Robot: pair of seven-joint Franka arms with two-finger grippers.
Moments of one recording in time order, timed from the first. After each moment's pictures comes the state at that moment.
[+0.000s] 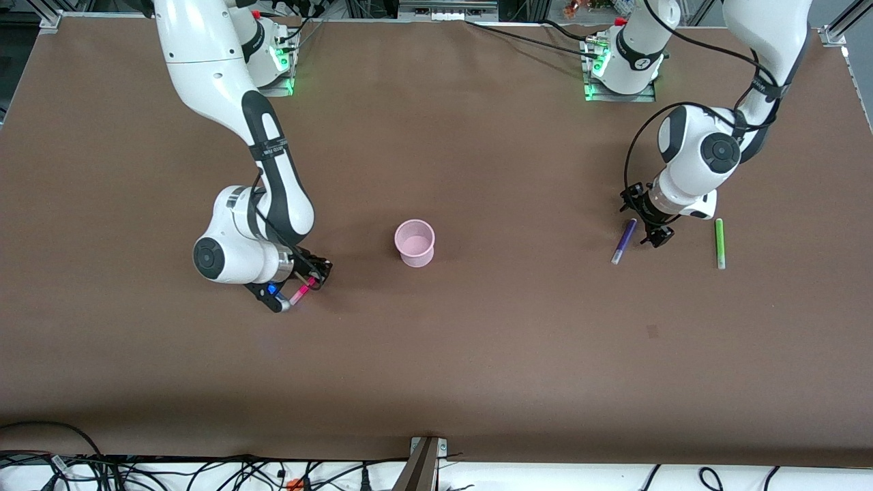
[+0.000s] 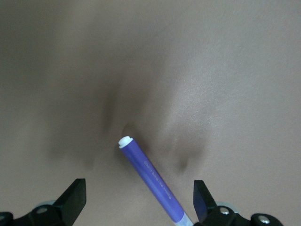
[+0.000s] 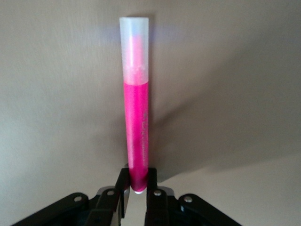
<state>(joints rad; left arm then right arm) 0.09 0.28 -0.16 -2.46 0.00 2.76 -2.13 0.61 0.76 -0.37 -1.66 0.72 2.09 0.50</state>
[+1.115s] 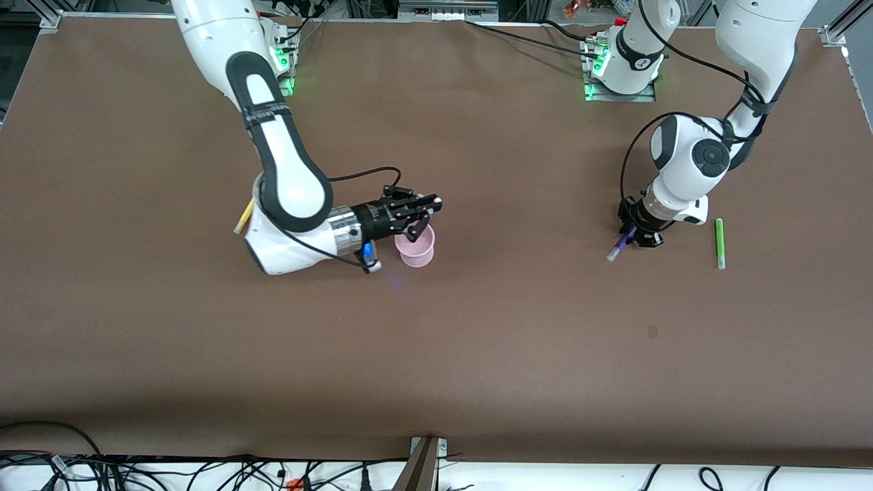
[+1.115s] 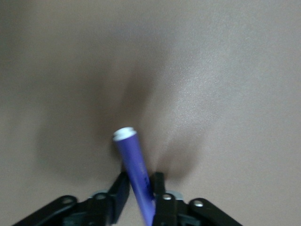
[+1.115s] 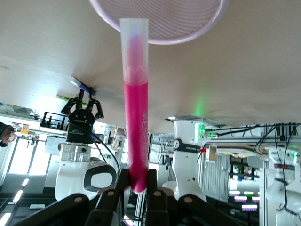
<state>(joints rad) 0.09 0.34 -0.16 -2.46 0.00 2.87 -2.14 0.66 0.73 -0.26 -1.51 1.41 1.66 0.78</state>
